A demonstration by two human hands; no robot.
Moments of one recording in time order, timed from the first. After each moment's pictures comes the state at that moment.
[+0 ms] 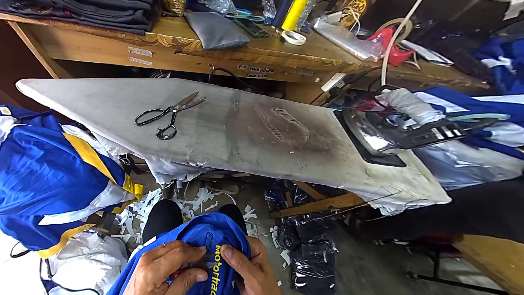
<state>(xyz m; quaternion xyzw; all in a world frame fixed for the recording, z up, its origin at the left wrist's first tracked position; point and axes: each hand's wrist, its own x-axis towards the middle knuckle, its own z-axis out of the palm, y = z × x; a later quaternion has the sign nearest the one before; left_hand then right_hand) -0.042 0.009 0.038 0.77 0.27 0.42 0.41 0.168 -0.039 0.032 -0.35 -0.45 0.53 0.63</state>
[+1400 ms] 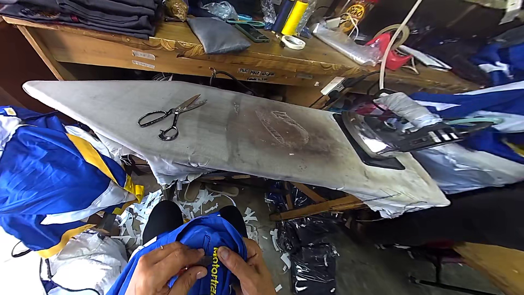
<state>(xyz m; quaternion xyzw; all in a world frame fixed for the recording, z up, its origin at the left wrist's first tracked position) -0.042 0.002 0.039 0.77 0.29 0.42 0.37 0.162 -0.041 0.029 -0.35 -0.45 0.54 0.62</state>
